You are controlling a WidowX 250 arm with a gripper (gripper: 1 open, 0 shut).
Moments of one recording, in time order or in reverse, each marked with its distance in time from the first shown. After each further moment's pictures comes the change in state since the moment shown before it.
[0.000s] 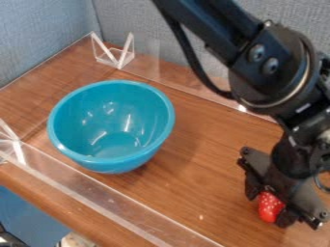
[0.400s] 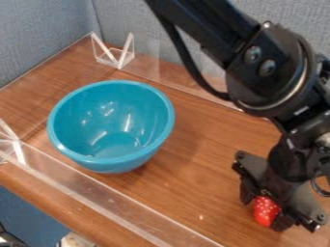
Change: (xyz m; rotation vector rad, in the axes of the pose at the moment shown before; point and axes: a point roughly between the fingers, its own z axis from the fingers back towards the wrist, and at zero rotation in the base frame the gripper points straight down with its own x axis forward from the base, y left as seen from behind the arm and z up) arm -0.003 0.002 0.001 0.013 0.008 0.047
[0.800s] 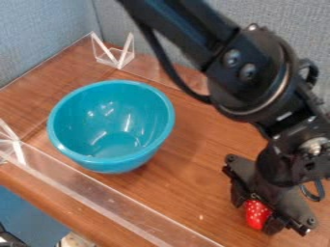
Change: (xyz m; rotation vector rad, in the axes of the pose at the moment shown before) arm -0.009 0.005 0.002 -0.002 -0.025 0.003
